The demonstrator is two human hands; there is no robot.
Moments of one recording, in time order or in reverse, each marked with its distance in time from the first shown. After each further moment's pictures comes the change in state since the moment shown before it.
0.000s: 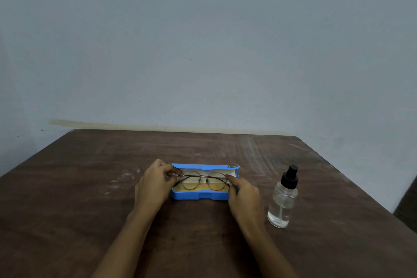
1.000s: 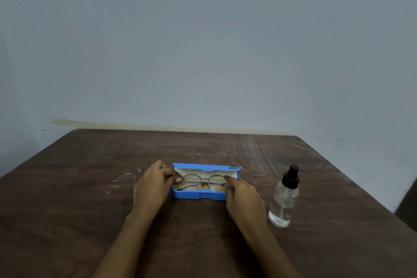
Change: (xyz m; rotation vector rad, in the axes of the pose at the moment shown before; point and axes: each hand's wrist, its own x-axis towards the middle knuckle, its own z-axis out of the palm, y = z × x) left_hand -0.009 0.003 -0.009 0.022 -0.005 0.037; right_hand -0.003 -0.003 -0.004 -0.219 -0.023 -0.126
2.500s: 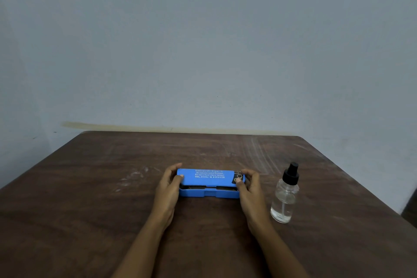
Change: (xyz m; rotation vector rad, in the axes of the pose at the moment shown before) left_hand -0.019 0.003 0.027 -0.981 0.010 -0.281; right_hand 0.004 0.018 0.017 0.851 0.050 0.241
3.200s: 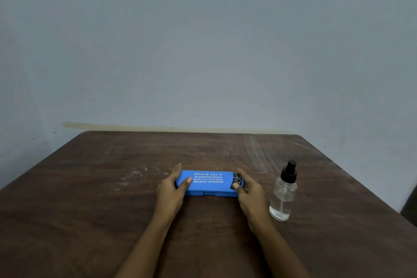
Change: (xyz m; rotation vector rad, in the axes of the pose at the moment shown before) left_hand -0.011 0.005 0.001 0.417 -0.053 0.129; right_hand 0.000 -0.001 -0.007 -0.119 -0.078 0.045
